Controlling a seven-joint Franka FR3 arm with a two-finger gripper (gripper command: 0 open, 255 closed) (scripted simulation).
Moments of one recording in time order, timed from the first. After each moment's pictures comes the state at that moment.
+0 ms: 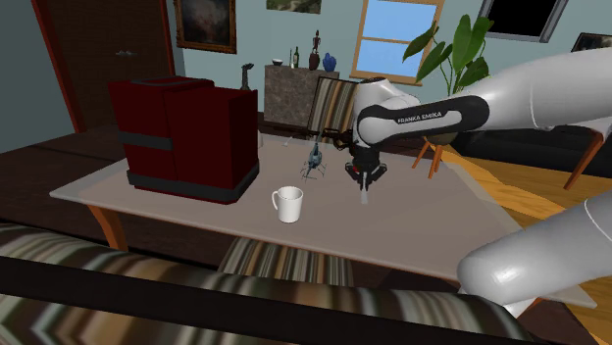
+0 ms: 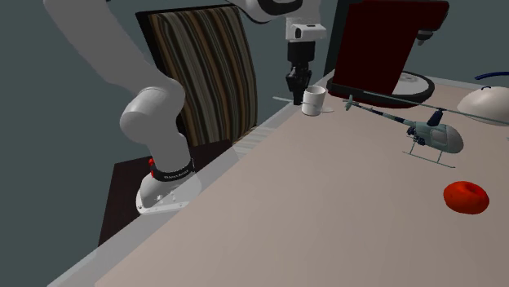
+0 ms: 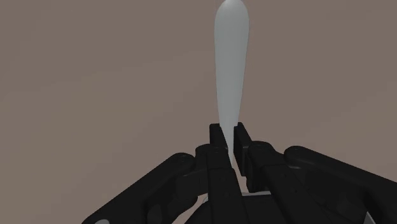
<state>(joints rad) -0.40 -0.45 0.29 -2.39 -0.09 1.94 0.88</state>
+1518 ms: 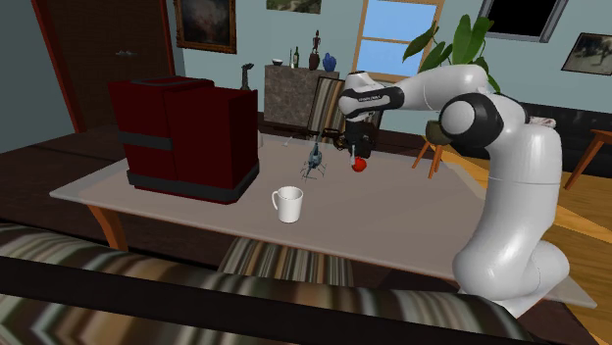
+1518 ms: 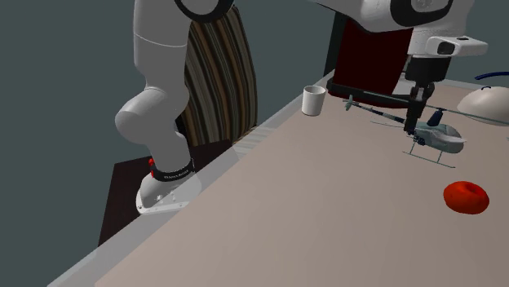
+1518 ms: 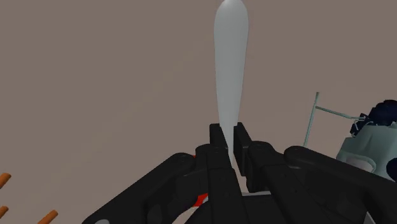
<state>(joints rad) -0.54 0.33 0.17 -1.53 -0.27 1.88 0.68</state>
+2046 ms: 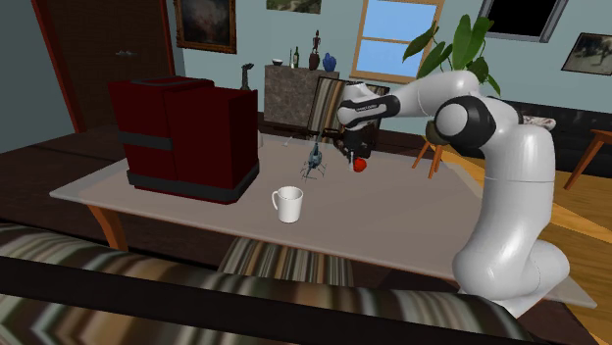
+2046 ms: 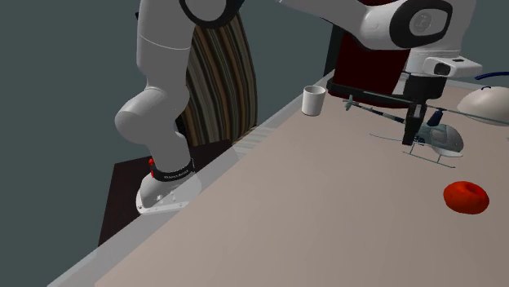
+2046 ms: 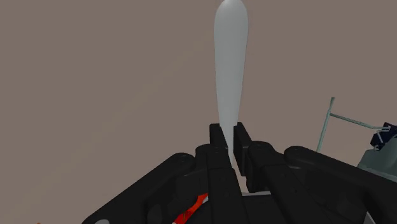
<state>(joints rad) -0.55 0.38 0.16 -1.56 -0.29 1.95 0.69</state>
